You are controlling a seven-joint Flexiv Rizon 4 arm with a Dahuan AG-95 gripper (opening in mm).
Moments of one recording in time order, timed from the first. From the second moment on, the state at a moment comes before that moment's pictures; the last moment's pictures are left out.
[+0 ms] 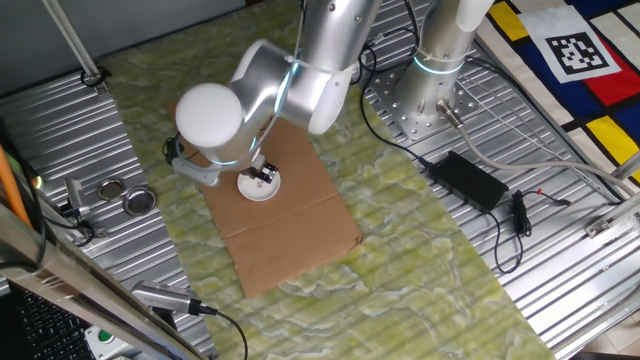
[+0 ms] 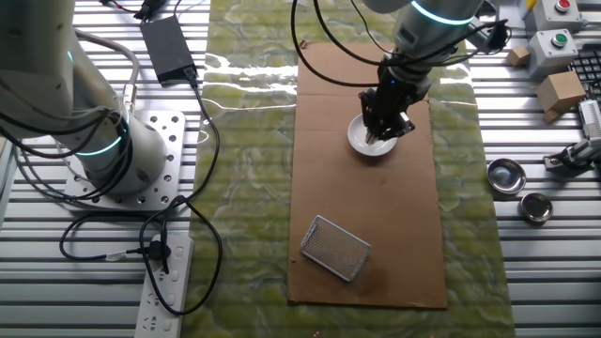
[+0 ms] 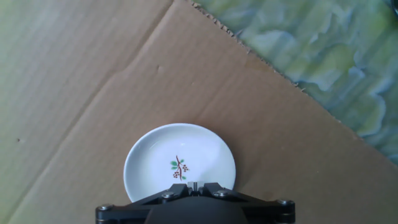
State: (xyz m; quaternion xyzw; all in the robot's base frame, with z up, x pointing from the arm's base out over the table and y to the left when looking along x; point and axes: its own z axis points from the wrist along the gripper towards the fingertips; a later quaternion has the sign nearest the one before) arm 0.506 0.028 0.032 0.30 -0.94 0.09 0.13
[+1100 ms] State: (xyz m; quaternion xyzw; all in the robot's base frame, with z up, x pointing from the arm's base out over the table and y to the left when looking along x) arm 0.504 0.019 0.025 0.33 -0.93 0.10 0.14
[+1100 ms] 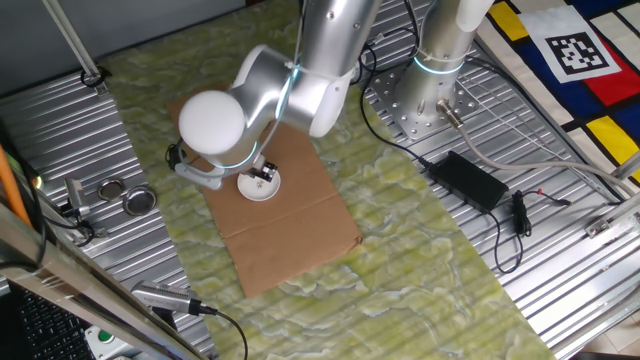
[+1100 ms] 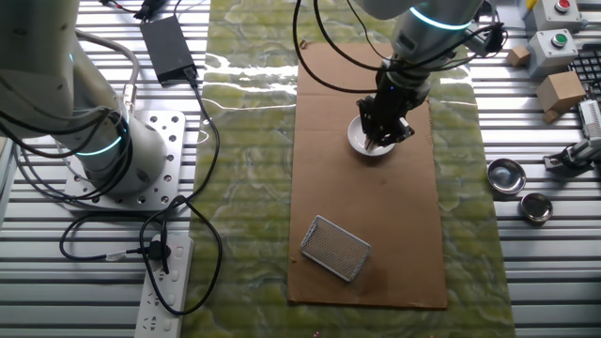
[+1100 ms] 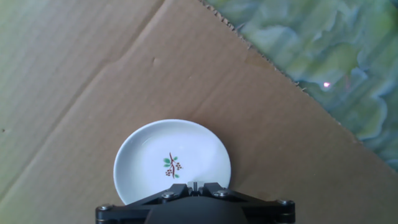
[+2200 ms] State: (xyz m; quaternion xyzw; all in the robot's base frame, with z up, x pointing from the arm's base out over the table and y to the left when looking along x) arm 0.498 0.003 0.023 0.36 -0.91 0.12 0.15
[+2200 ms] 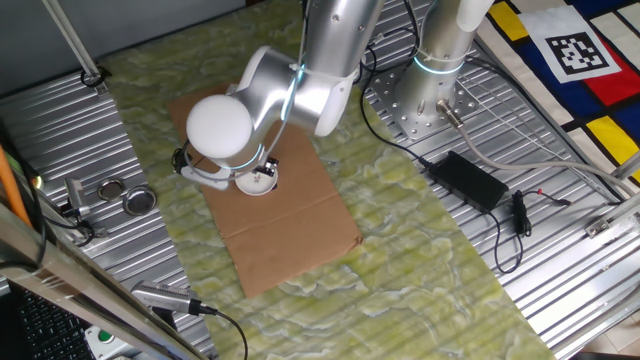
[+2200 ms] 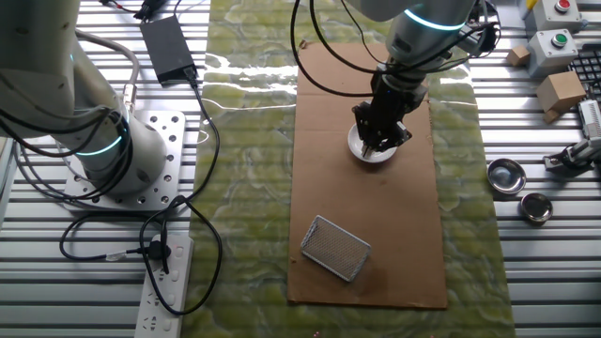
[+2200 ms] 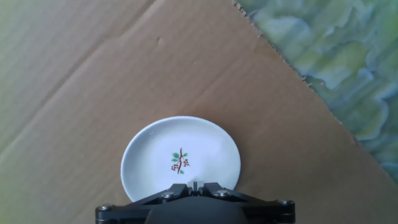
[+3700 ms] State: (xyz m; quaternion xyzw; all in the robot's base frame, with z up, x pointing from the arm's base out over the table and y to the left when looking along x) arm 0.487 -0.025 0.024 0.39 -0.90 0.13 0.16
